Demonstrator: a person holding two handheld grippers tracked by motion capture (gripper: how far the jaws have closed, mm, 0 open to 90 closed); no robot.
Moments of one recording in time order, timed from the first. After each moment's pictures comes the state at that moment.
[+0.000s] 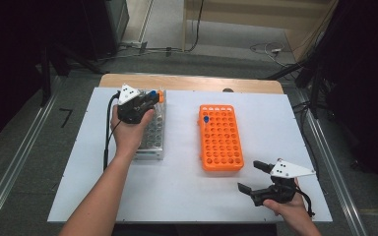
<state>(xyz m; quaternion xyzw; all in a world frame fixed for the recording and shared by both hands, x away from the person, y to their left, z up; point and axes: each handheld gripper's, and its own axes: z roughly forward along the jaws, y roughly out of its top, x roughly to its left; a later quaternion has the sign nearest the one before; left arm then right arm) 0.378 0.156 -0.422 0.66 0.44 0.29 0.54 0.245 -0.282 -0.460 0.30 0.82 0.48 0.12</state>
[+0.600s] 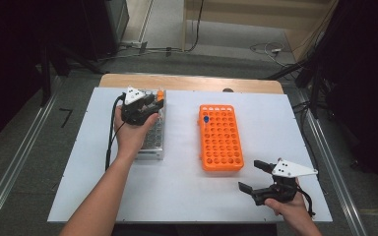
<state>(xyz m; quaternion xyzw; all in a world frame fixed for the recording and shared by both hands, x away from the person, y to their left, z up) 0.379 0.151 -0.425 0.67 0.47 0.26 0.52 0.245 -0.283 -0.457 0.30 0.81 0.49 0.11</state>
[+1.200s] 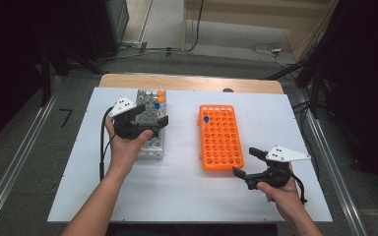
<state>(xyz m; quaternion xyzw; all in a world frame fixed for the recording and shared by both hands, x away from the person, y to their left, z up) 0.317 0.152 -0.410 0.66 0.43 0.20 0.58 0.274 -0.261 -0.442 0.32 0.80 0.49 0.12</state>
